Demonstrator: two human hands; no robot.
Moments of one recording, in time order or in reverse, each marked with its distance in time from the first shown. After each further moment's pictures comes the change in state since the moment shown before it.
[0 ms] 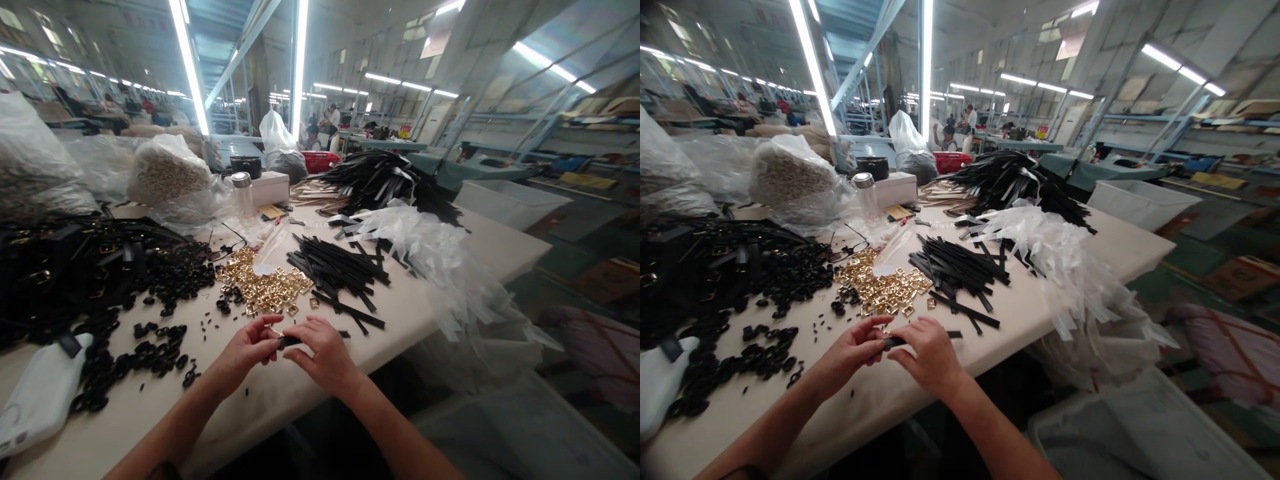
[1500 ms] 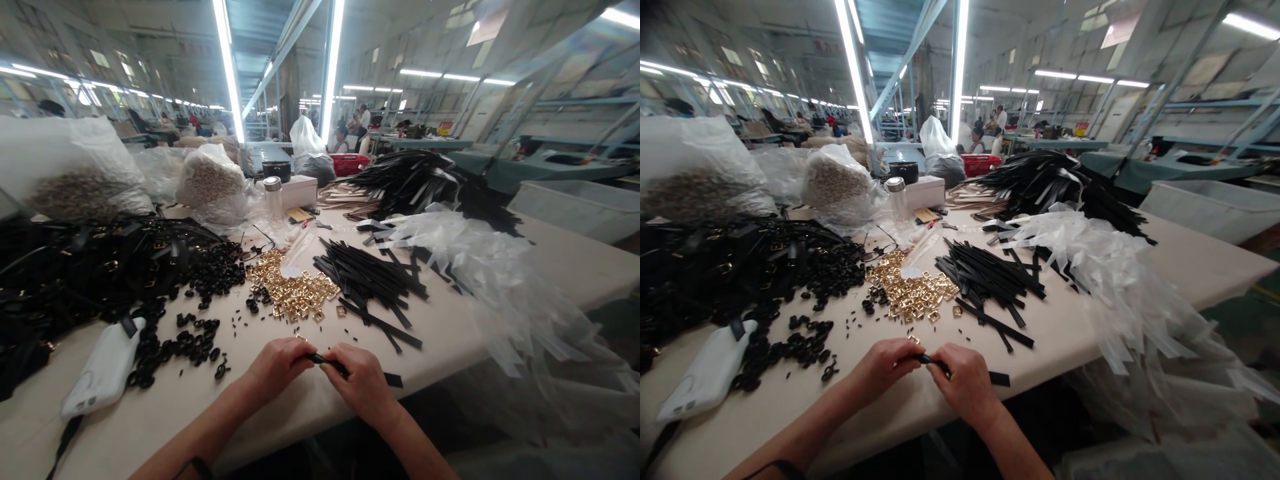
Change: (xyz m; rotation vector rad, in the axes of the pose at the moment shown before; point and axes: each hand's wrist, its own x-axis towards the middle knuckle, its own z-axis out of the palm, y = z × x) left_hand 0.001 -0.014 -0.001 0.982 -0.022 0.471; right_hand -0.024 0.016 0.012 -0.071 -0.061 0.190
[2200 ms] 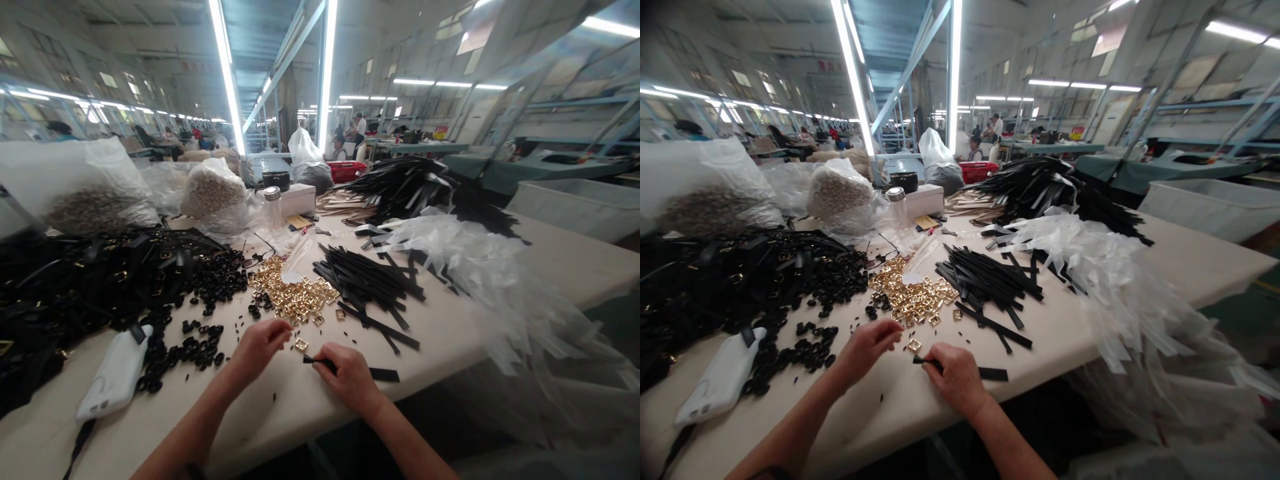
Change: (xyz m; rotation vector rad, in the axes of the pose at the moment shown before) left_hand 0.004 -0.004 -0.042 -0.059 0.163 -0.235; right_hand 0.009 0.002 0.016 0.048 -0.025 0.007
